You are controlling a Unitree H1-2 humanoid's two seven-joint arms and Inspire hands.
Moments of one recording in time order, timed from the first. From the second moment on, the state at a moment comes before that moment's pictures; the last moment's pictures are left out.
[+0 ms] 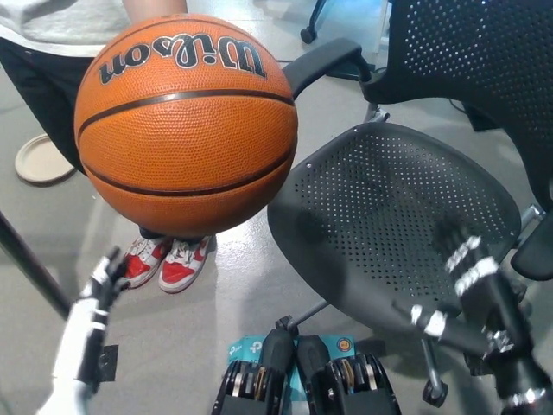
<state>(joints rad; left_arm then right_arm) 0.05 0.13 0.10 -0.18 0.04 -0.07 -0.04 -0.06 -0.10 0.04 -0.21 0.25 -0.08 0.14</state>
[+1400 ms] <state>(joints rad) -0.26 0.15 0.23 -0.35 -0.07 0.07 -0.03 -0.65 0.10 -0.05 0.30 0.46 0.09 0.21</state>
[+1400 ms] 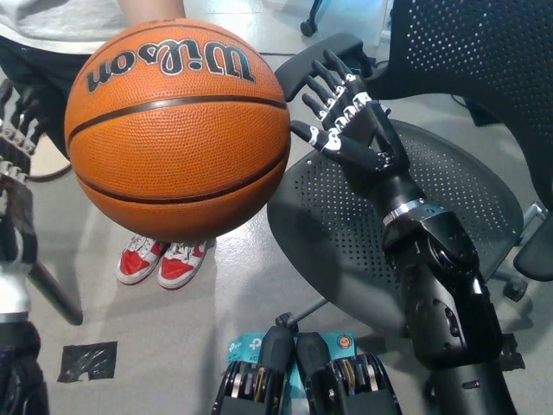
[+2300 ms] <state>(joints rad) -0.33 0.10 0.11 -0.29 0.04 0.11 0.03 -0.62 0.20 -0.07 0.28 0.57 0.16 0.26</state>
